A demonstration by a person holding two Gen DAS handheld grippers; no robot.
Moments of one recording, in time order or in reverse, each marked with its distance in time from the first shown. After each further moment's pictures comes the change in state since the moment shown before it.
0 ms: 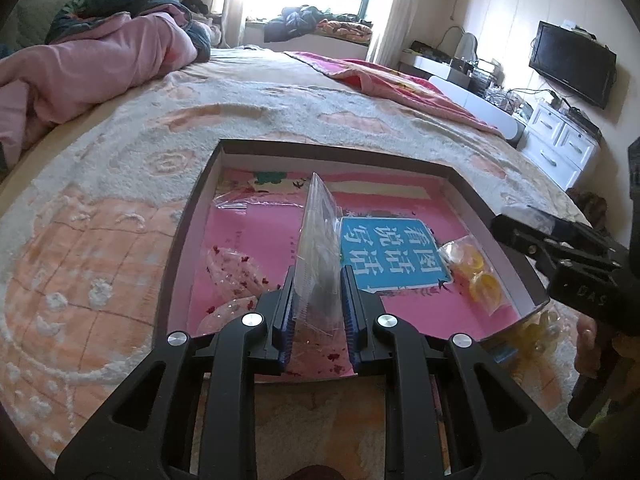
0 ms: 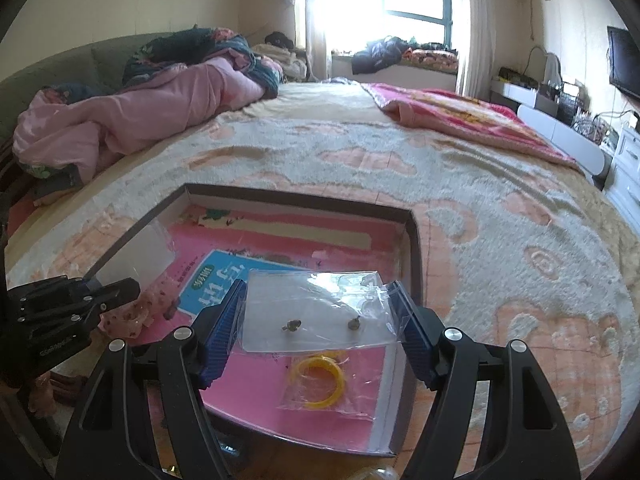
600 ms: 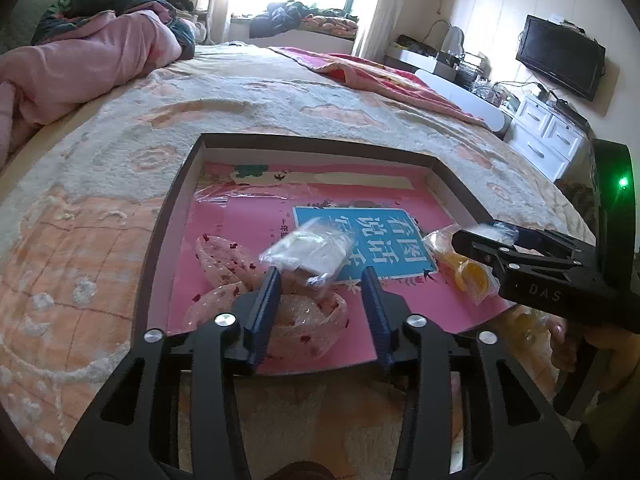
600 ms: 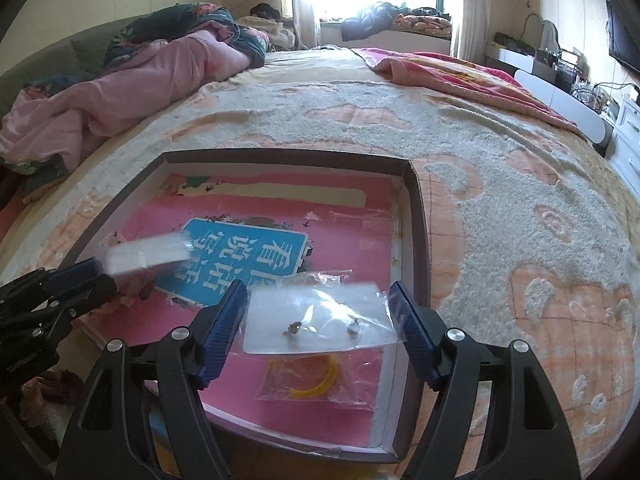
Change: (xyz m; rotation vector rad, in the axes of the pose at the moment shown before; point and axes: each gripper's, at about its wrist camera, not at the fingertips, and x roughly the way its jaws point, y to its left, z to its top) left arm 0.002 -0.007 -0.002 0.020 0.014 -0.041; right arm 0.026 -0.012 -0.012 0.056 0.106 -0.004
